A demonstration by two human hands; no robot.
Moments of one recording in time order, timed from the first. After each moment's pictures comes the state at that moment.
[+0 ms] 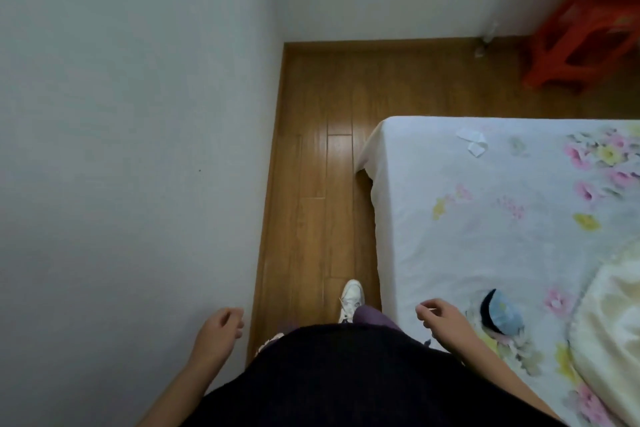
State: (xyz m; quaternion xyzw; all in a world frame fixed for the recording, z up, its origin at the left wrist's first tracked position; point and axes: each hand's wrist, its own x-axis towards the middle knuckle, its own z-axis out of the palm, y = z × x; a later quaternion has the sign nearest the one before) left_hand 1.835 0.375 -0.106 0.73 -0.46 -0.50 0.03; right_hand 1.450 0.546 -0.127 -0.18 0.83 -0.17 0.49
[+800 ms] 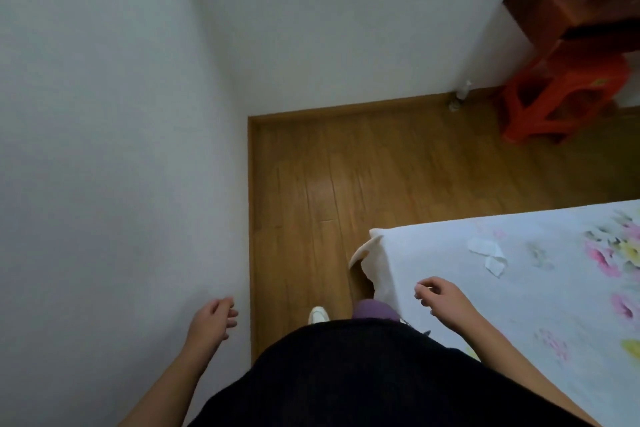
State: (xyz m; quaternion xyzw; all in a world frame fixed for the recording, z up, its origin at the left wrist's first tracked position) left_hand 1.606 -0.112 -0.082 0.70 -0.48 -0.52 0.04; right_hand 1.240 0.108 -0.083 -0.16 0.85 -0.23 0.45
